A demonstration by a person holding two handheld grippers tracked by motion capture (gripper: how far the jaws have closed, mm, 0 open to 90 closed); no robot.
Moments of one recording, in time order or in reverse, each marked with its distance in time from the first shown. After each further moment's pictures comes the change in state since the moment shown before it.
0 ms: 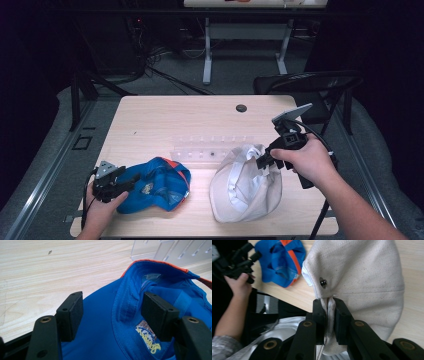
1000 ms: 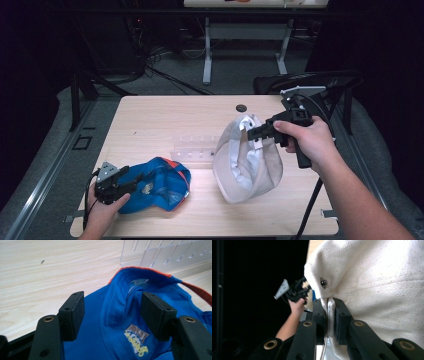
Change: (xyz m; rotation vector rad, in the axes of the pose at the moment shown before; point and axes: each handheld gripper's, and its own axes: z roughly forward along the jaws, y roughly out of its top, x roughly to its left) left arm -0.013 0.001 -0.006 -0.055 -0.028 0.032; right arm 0.016 0.024 -0.039 -0.158 0.334 0.025
